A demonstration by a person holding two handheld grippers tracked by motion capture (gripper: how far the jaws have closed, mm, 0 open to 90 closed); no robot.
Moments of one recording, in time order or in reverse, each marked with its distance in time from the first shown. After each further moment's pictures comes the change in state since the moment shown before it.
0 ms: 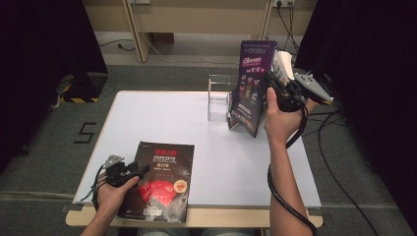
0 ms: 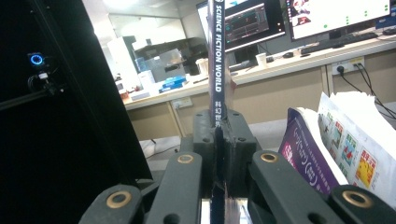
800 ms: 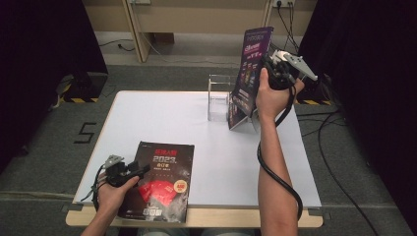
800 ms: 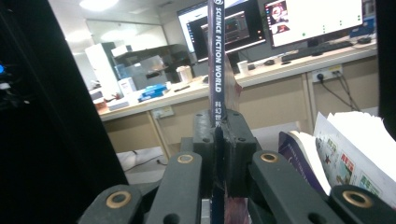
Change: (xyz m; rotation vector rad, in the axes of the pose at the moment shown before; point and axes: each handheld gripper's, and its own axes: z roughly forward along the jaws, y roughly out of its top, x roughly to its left) left arm 0.000 0.000 0.000 -0.007 -0.003 -0.004; right arm -0.010 0.006 0.070 -0.026 -0.084 -0.003
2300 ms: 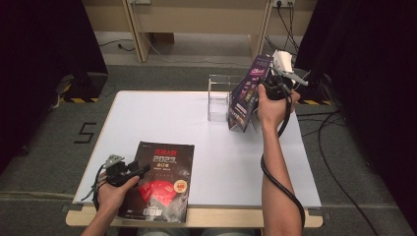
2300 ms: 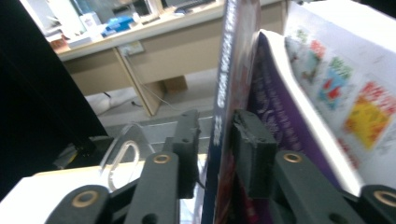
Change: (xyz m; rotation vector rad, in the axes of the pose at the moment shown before) left arm -0.001 0.001 0.001 -0.003 0.001 0.004; right arm -0.037 -0.042 0.015 0.285 -0.115 -0.002
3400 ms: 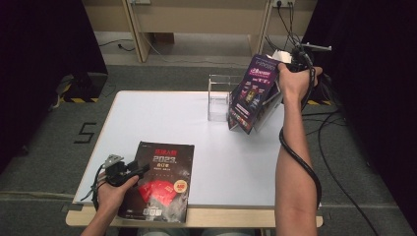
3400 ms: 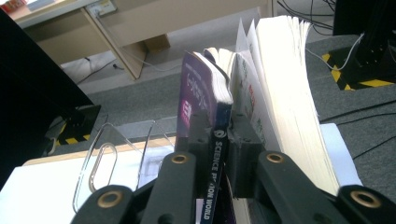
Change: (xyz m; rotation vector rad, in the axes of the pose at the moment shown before) left arm 0.001 0.001 -0.001 0.000 0.004 0.004; right arm -0.027 0.080 0.006 0.229 -0.063 0.052
